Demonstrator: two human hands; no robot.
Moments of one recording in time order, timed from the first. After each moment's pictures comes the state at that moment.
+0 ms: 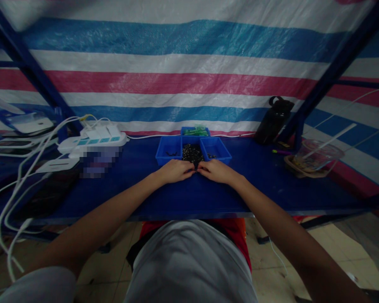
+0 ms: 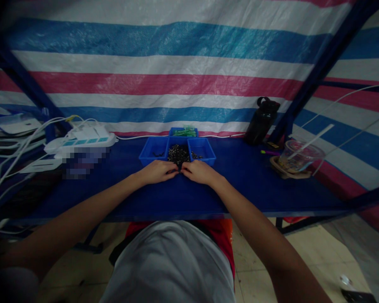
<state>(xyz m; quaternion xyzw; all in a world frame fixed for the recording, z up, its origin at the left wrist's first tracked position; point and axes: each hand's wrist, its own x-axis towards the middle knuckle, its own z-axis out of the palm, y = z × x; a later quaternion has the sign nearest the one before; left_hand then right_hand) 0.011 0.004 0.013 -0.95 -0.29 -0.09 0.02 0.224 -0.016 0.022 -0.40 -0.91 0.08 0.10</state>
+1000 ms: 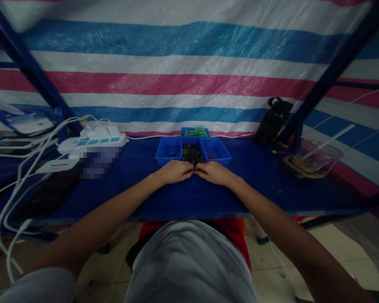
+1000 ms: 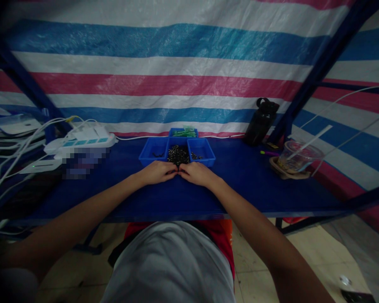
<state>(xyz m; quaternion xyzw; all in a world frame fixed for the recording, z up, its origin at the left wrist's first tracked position) 0.011 0.004 0.012 -0.95 -0.28 -0.10 0.01 0.219 -0.018 0.016 -0.40 -0.91 0.04 0.10</state>
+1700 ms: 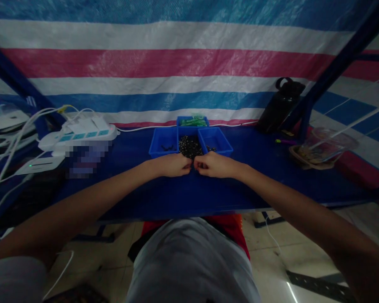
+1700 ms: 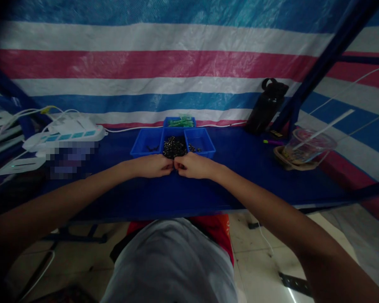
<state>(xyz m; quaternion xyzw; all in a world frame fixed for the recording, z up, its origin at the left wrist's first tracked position) 0.017 0.008 0.033 -0.96 -0.26 0.02 -0.10 0.218 -0.023 0.046 -0.35 -0.91 0.20 0.09</state>
